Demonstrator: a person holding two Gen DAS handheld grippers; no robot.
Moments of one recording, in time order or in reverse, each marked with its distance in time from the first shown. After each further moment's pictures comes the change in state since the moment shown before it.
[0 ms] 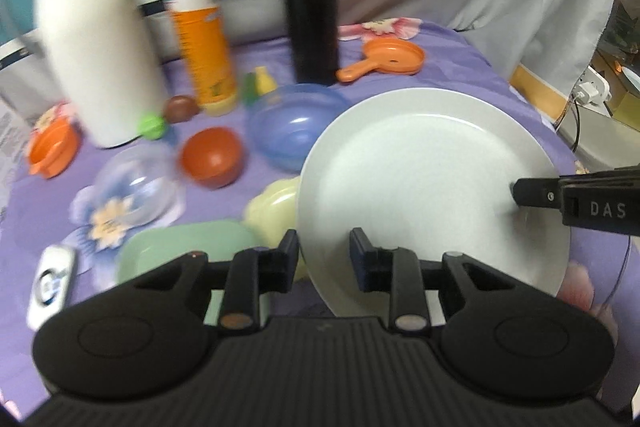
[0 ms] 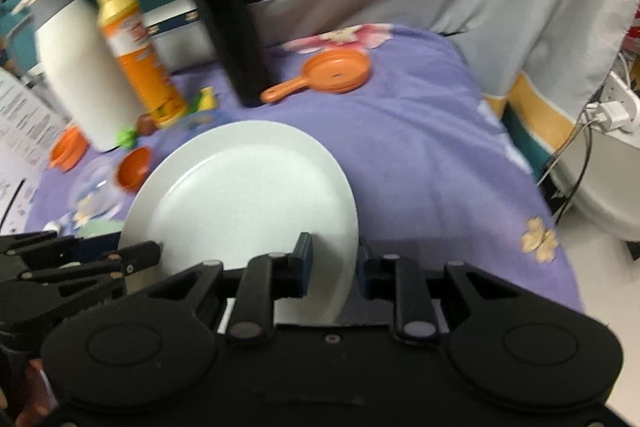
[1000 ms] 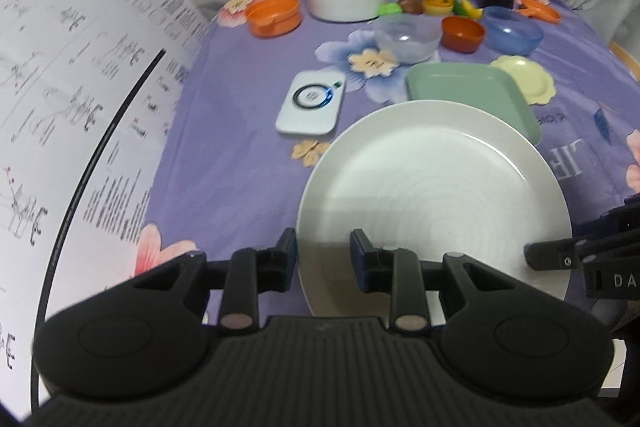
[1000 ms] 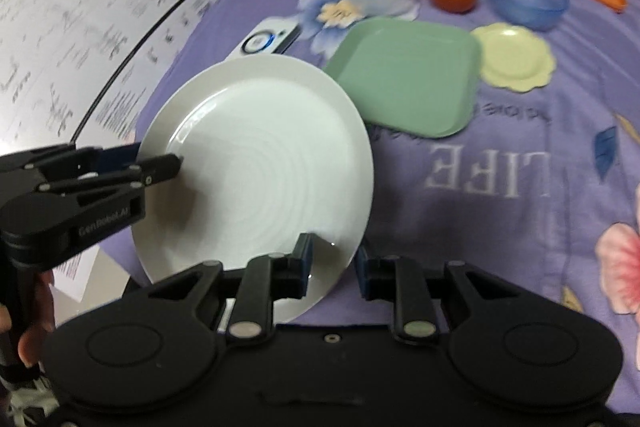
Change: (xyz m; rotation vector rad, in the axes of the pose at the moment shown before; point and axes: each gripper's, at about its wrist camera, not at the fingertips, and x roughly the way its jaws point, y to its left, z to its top) left arm -0.115 0.199 -0.169 -0.145 0.086 0.199; right arm -0.046 0.275 -0.143 -0.289 0.298 0.235
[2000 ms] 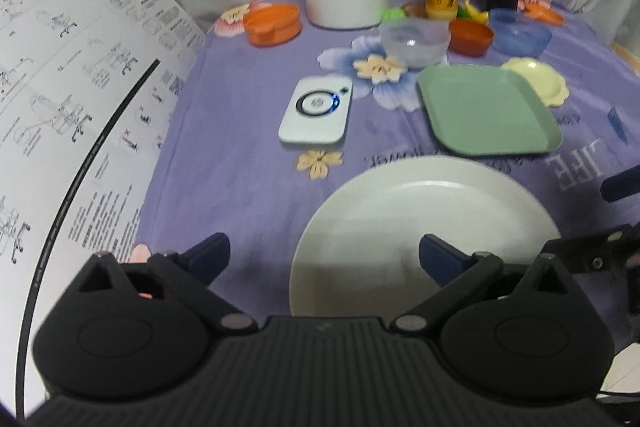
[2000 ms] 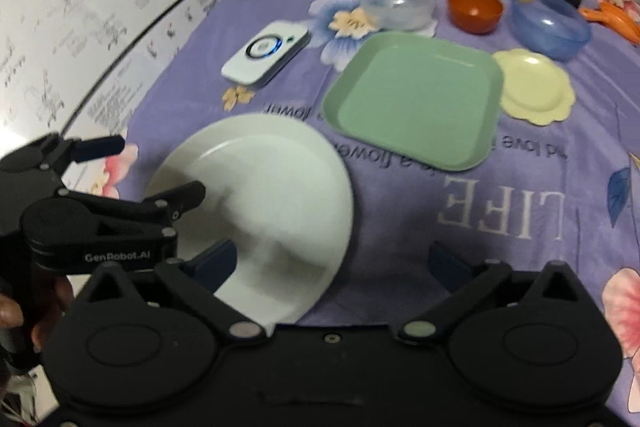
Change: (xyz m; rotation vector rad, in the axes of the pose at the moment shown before) left arm 0.026 0.006 -0.001 0.017 -0.077 -0.014; right arm 0.017 0.004 0.021 -0.041 -0.033 -0.025
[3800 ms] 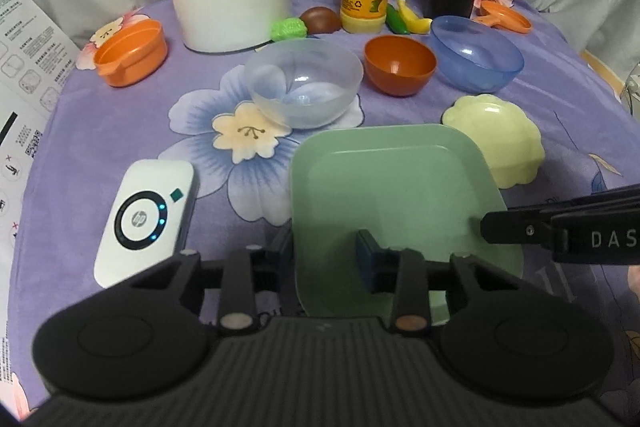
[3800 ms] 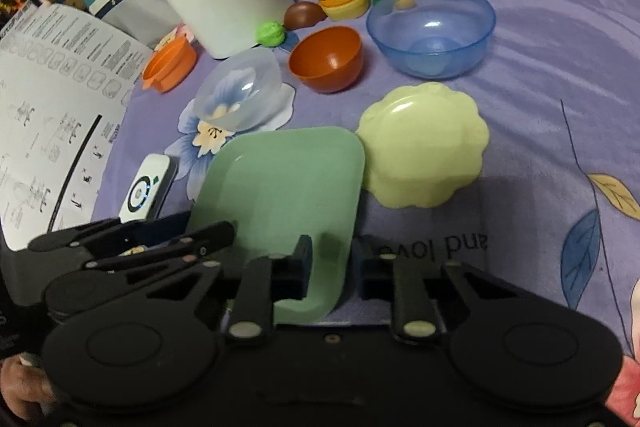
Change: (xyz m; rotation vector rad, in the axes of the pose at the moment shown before) left arm 0.108 -0.083 0.101 0.043 0.069 -0.191; right arm 0.045 -0.122 0.060 0.328 -0.116 -0.003
